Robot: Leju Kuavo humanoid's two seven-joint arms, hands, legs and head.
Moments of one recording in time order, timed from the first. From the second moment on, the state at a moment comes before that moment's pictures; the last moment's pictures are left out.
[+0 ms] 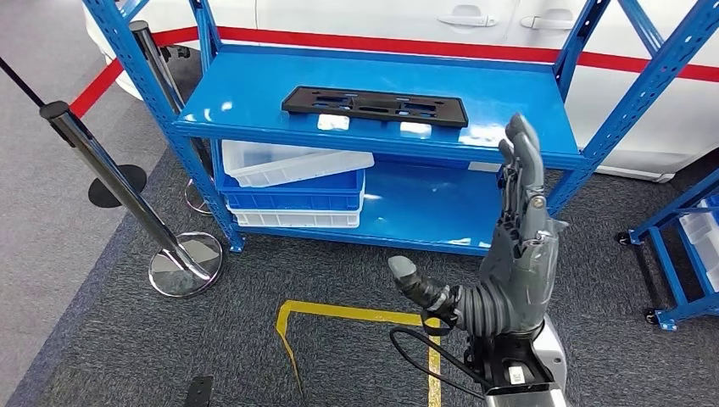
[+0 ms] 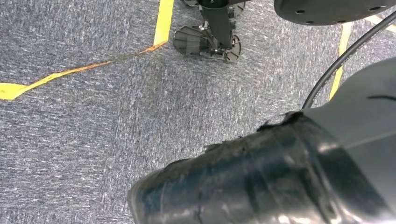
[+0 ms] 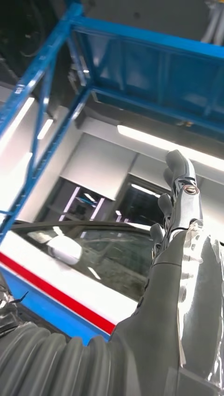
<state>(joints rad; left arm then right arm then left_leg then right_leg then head) -0.12 0.00 -0.77 -0.24 0.86 0.46 -0.30 -0.26 -0.17 0.60 -2.08 0.46 -0.53 -0.04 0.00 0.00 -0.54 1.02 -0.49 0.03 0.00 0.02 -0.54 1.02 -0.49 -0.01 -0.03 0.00</state>
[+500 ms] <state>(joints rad) -0.12 0.00 -0.78 -0.24 0.85 0.47 -0.26 -0.27 -0.17 0.60 -2.10 0.41 -0.48 -0.06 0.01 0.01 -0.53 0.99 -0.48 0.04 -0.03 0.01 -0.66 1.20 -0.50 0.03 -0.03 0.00</state>
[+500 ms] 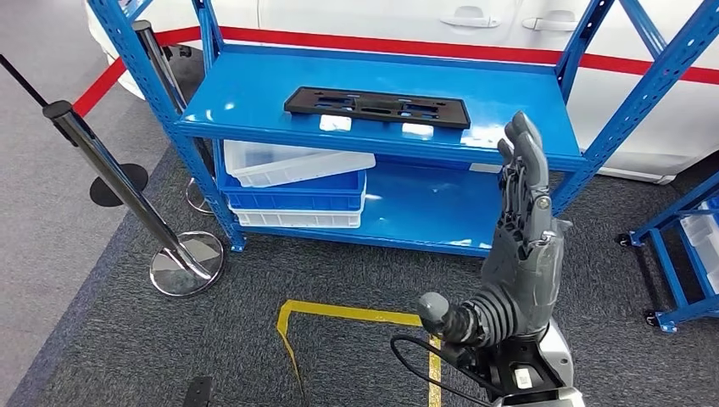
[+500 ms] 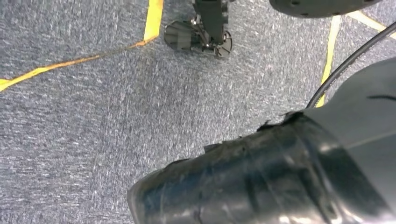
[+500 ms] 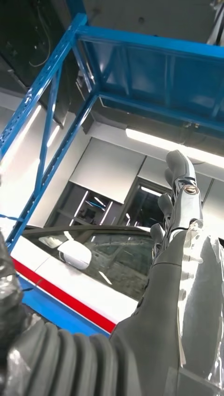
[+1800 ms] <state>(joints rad) -0.13 0.01 -0.80 -0.24 0.85 0.45 -0.24 -0.28 -0.18 0.60 -2.08 0.32 -0.39 -0.04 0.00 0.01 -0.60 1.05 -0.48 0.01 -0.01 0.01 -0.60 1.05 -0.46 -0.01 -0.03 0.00</state>
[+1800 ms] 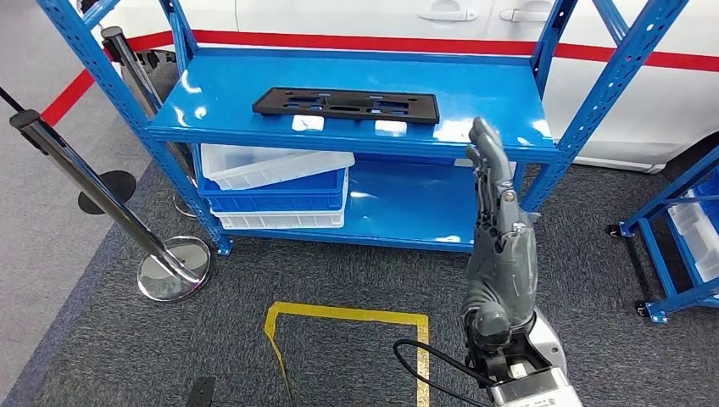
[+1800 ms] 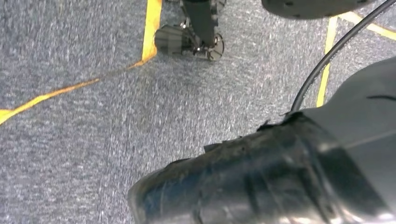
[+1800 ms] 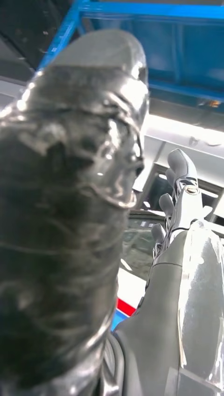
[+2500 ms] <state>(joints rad) -0.15 0.01 -0.82 -0.24 0.83 0.43 -0.21 -0.40 -0.17 0.65 -1.90 0.20 -0.28 -0.08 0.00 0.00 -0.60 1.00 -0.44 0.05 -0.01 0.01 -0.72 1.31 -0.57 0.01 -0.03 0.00</state>
